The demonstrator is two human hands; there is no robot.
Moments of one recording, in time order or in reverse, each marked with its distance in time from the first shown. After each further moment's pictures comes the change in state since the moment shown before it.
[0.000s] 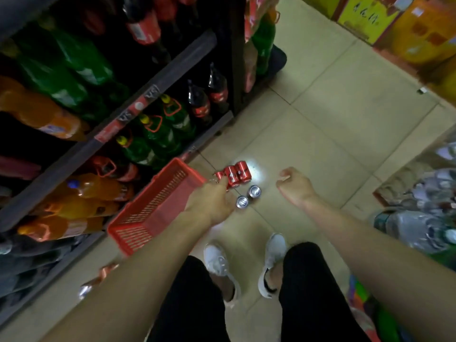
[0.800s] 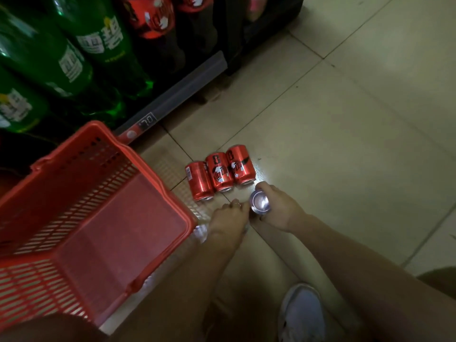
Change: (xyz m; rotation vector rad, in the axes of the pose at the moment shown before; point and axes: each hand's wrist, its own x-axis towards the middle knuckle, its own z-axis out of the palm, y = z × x) left_hand 0.319 -0.081 0.363 0.381 -0.045 0.080; right_hand 0.350 0.234 0.227 -0.399 -0.184 -0.582
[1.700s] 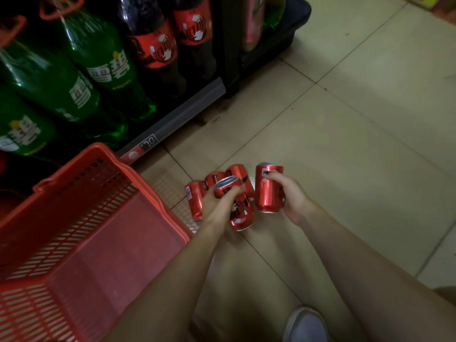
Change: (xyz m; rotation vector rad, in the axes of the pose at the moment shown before) left_hand 0.021 -0.022 -0.053 -1.798 0.376 -0.452; right_hand 0.035 -0.035 -0.061 1.227 0.141 0.395
